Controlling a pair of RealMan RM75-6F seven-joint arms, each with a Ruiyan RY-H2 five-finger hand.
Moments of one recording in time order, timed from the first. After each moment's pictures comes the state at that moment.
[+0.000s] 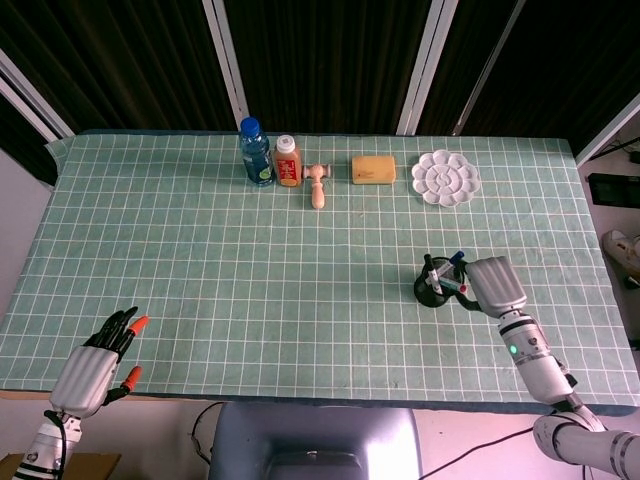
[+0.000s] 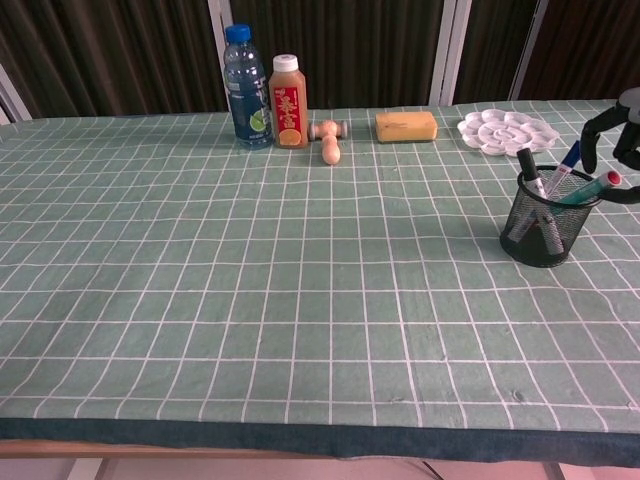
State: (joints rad) left arm -0.17 -1.18 0.04 -1.73 1.60 1.38 0.21; right arm 0.49 -1.28 0.16 -1.50 -1.23 1.03 -0.35
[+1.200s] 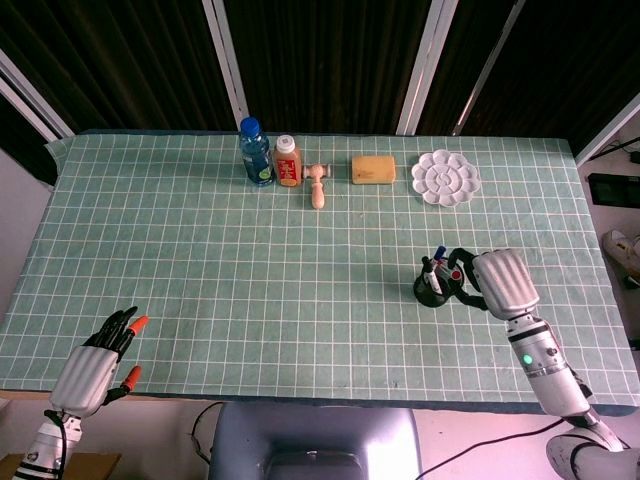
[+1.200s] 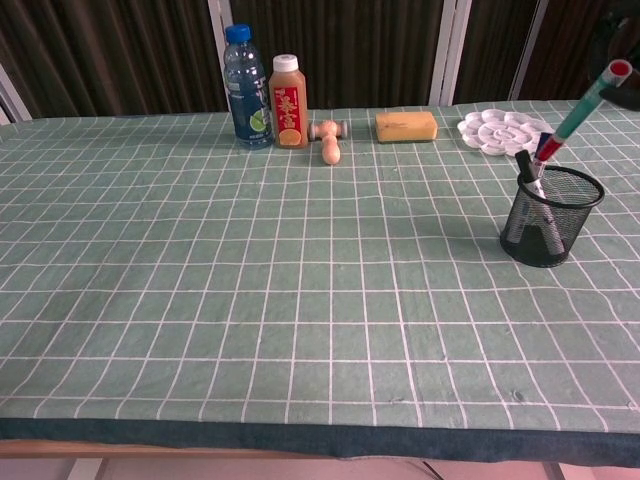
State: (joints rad) left arm -0.17 -1.18 0.04 -1.73 1.59 1.38 0.21; right arm 0.45 -1.15 0.19 -1.73 -1.39 1.24 -0.16
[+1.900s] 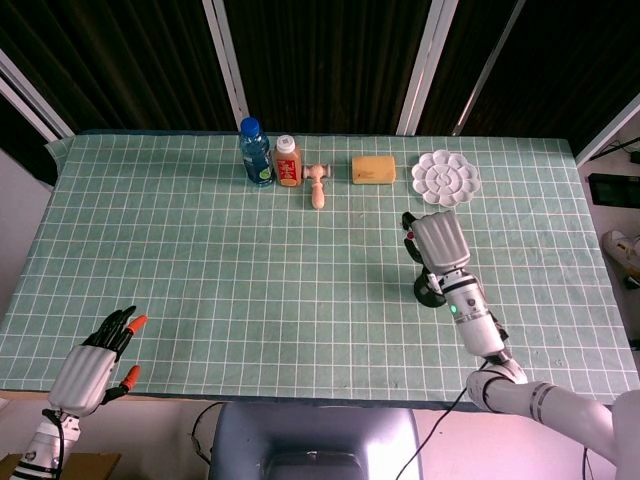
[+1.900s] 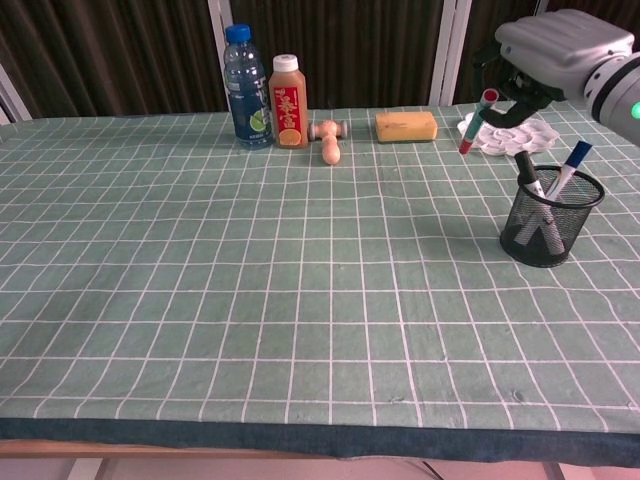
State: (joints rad) left arm -0.17 -1.17 0.04 -1.72 1.59 1.37 0.19; right arm 0.72 -1.58 0.29 -1.20 -1.23 1.10 -0.45
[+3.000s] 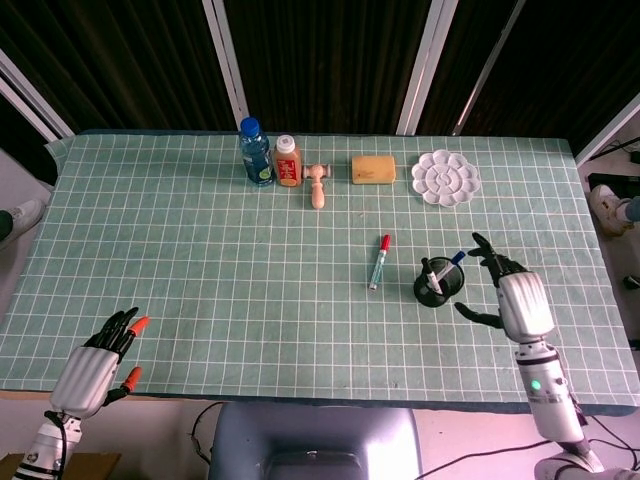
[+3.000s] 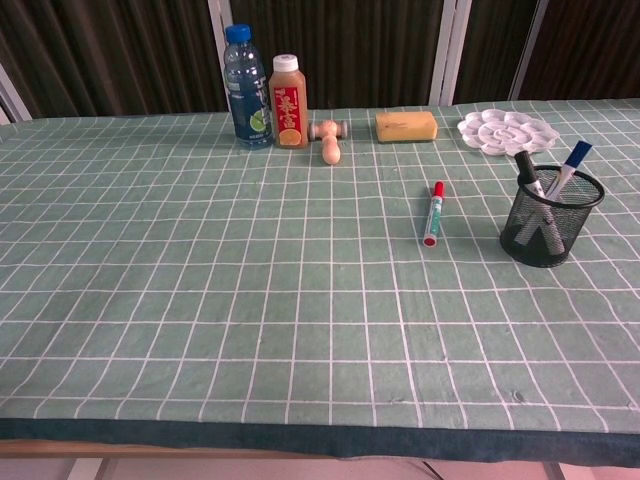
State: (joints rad) left arm -0.17 -1.18 0.05 -1.72 1.61 1.38 0.22; right arm 0.31 -1.31 0.08 -1.58 -1.45 1.55 0.02
